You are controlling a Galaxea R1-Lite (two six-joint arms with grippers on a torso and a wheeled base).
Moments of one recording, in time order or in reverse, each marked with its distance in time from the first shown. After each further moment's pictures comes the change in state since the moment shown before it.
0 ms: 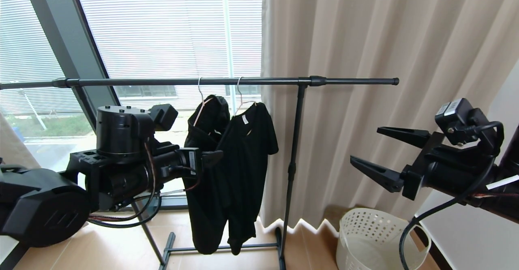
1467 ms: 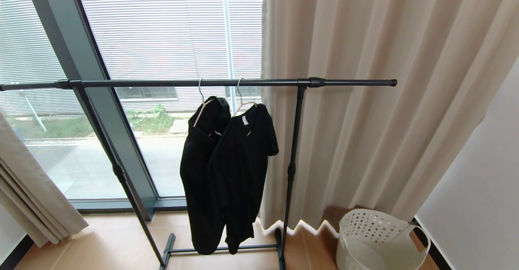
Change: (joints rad) left arm -0.040 -1.276 0.748 0.400 -0.041 0.074; right arm -0.159 -1.184 0.444 0.840 -0.128 0.017
